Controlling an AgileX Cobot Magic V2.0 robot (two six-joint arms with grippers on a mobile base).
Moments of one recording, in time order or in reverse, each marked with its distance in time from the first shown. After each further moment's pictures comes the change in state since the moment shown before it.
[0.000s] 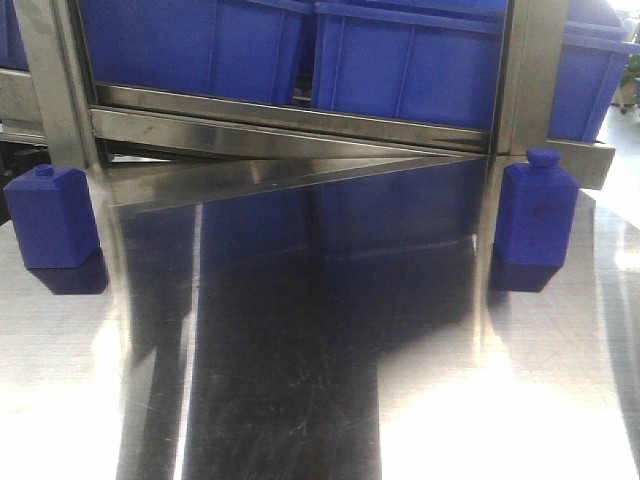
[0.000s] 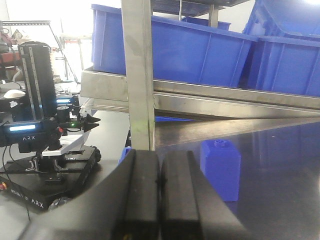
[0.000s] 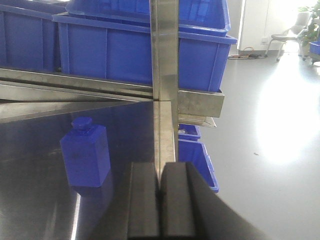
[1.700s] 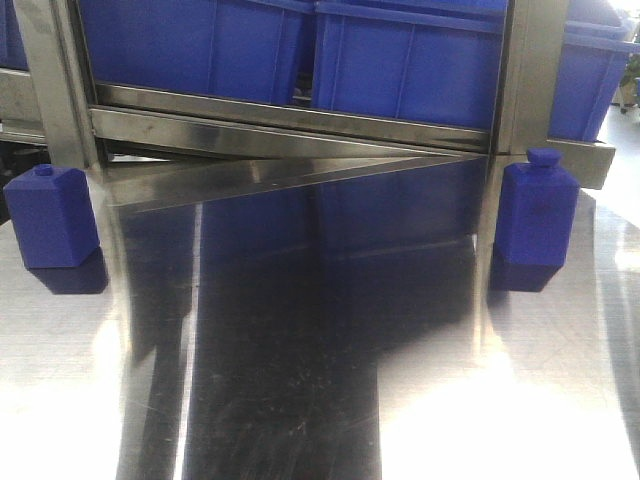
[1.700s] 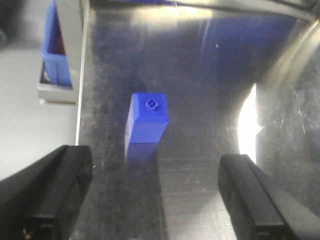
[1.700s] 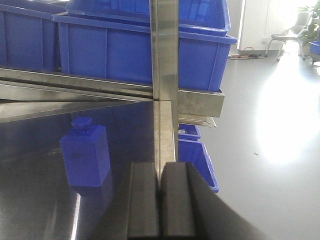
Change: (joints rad) left arm 0.000 0.967 -1.014 -0.254 0.837 0.060; right arm 0.000 0.000 0.000 0.000 0.000 0.000
